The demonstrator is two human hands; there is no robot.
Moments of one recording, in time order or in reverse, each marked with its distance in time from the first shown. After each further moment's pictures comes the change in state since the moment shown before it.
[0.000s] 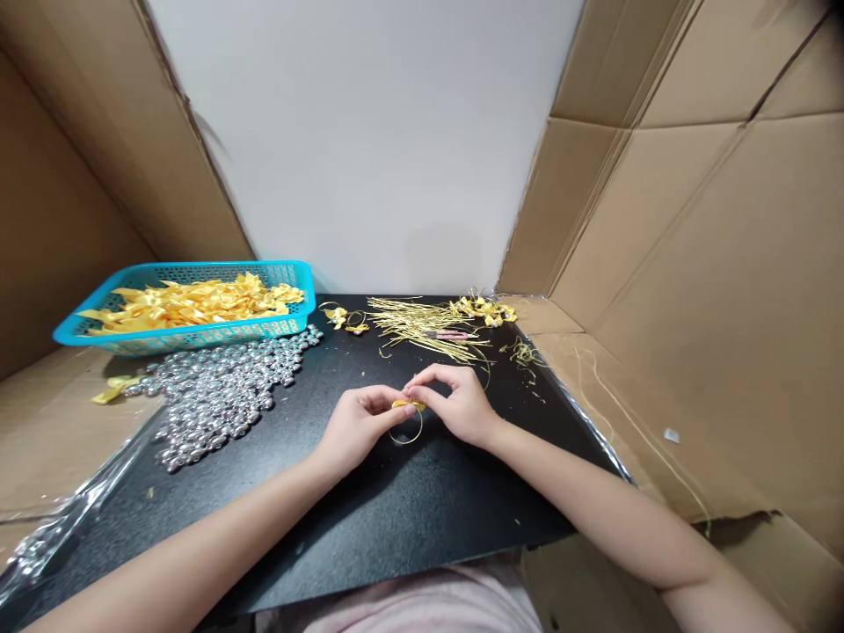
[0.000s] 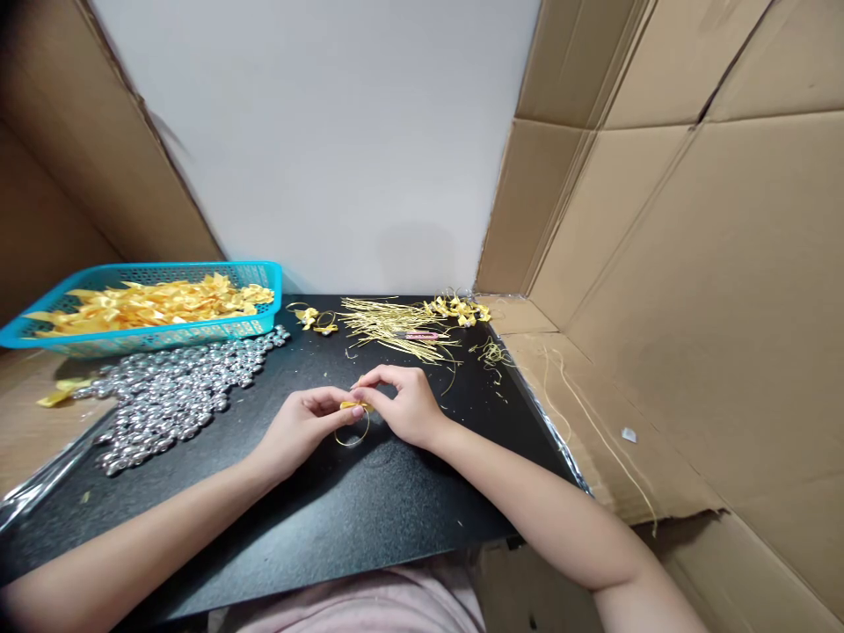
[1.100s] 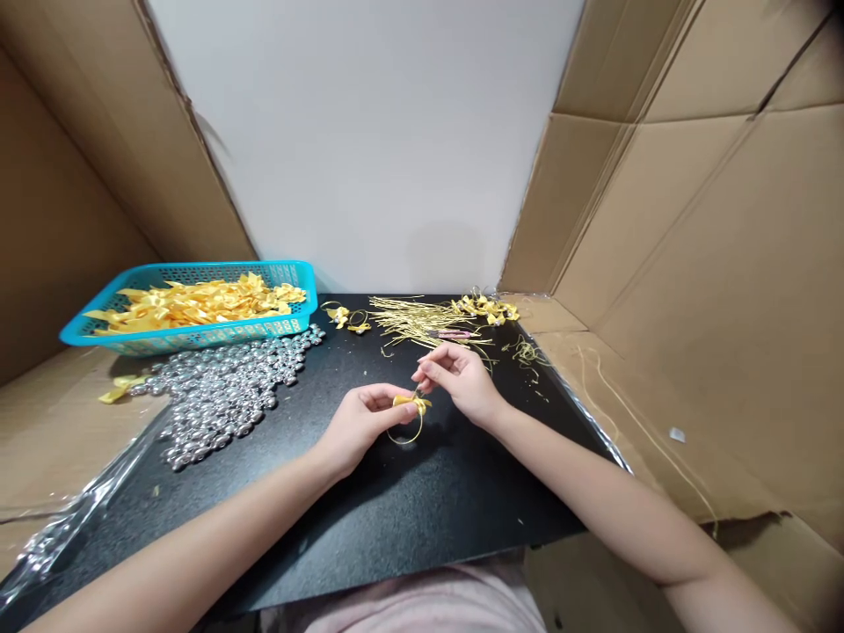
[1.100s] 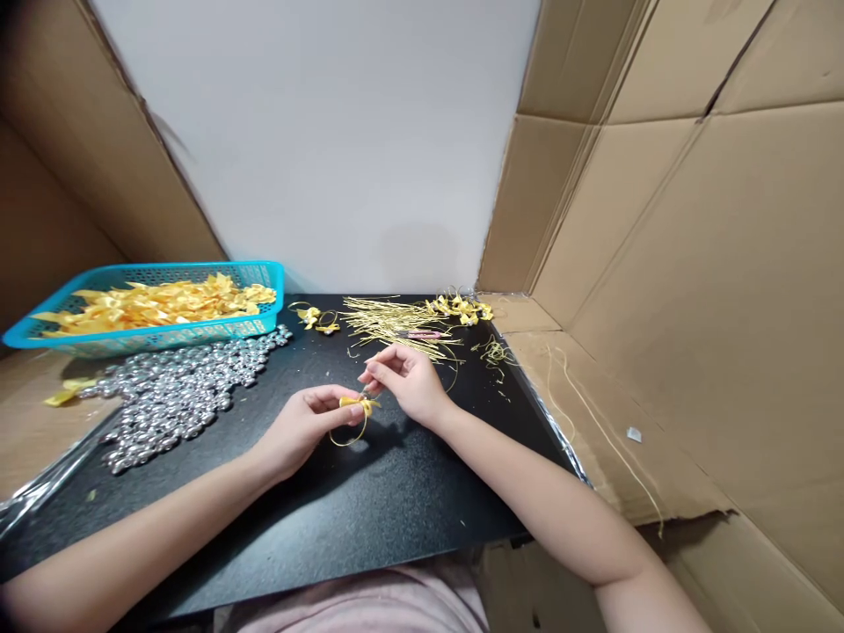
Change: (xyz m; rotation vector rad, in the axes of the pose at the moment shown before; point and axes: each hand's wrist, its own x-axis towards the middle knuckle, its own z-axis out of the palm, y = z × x) left_hand -0.002 0.002 0.001 -0.202 -0.031 -0.084; right_hand 0.016 0.006 -0.001 0.555 0.031 0.306
